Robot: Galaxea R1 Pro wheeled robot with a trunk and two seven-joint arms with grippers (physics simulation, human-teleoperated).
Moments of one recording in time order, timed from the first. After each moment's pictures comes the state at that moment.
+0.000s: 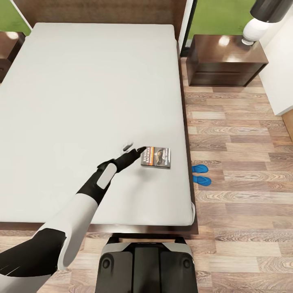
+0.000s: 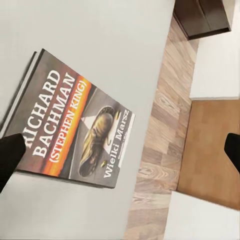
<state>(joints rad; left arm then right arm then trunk) -1.07 -0.13 -0.13 -0.65 0.77 0.35 -0.21 -0.28 -0.08 -0.43 -0.02 0.24 -0.15 -0.12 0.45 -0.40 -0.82</state>
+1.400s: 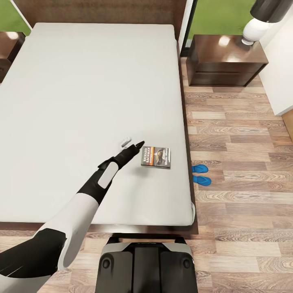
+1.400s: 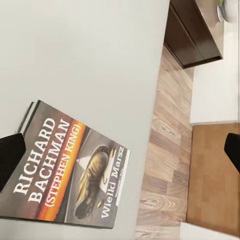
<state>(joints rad) -1.08 -0.14 -0.17 -0.69 0.79 0.21 -0.19 -0.28 -0.08 -0.43 -0.02 0.24 -0.15 -0.12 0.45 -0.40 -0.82</state>
